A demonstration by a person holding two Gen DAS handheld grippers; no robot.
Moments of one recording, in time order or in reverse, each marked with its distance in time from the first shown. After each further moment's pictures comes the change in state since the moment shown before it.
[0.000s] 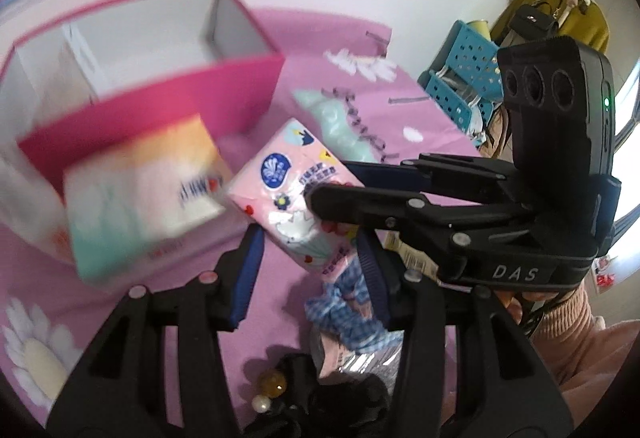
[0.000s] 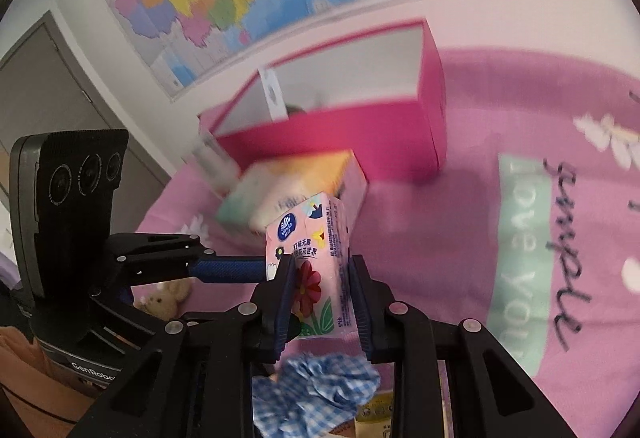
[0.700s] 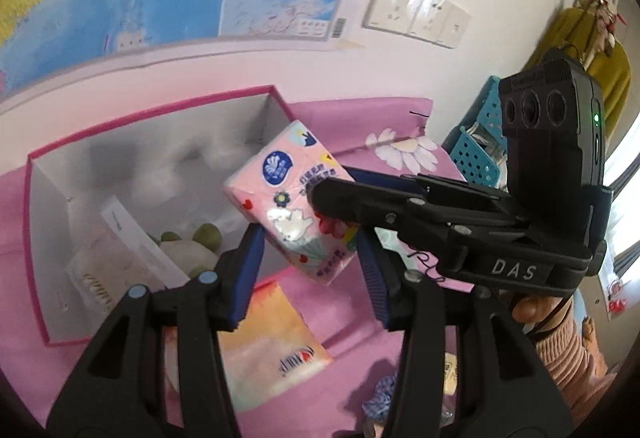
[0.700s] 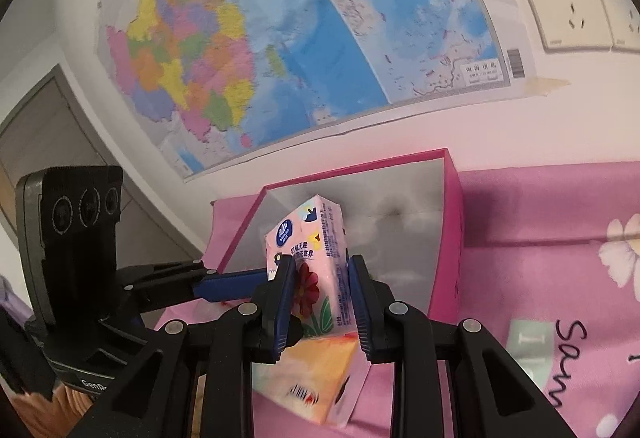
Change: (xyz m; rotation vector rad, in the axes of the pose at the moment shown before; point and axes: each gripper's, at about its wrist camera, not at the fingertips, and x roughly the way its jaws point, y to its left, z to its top) left arm -0.007 0.053 0.117 -0.039 -0.071 0.063; right arm 0.011 -0.026 0.126 0.065 -0.154 0.090
